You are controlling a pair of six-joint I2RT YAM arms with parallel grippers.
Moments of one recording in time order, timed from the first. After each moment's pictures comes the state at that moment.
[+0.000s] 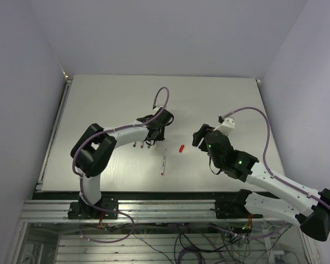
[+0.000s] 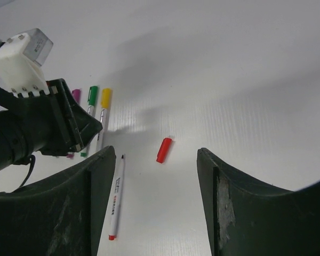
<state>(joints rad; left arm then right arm) -0.75 1.88 1.22 -0.33 -0.34 -0.53 0.87 0.93 0.72 -0.31 0.68 0.75</state>
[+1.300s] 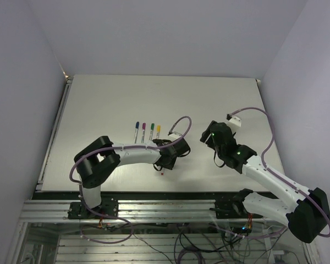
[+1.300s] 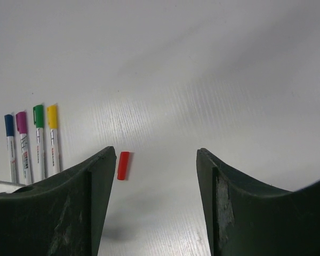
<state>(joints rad) -1.08 1.81 1.12 -0.54 -0.42 -0.64 0.61 1.02 0.68 -0.32 0.54 0.80</state>
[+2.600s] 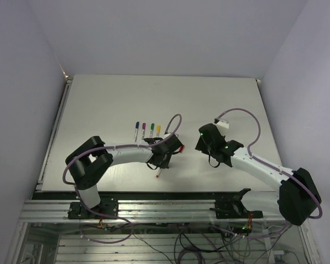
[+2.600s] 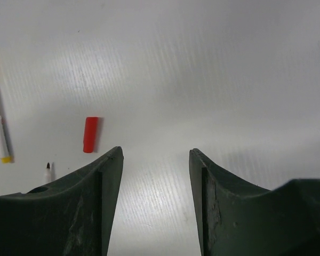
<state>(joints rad) -1.01 1.76 1.04 -0.44 -0.23 -0.59 0.63 1.19 0.68 -0.38 0.44 0.82</state>
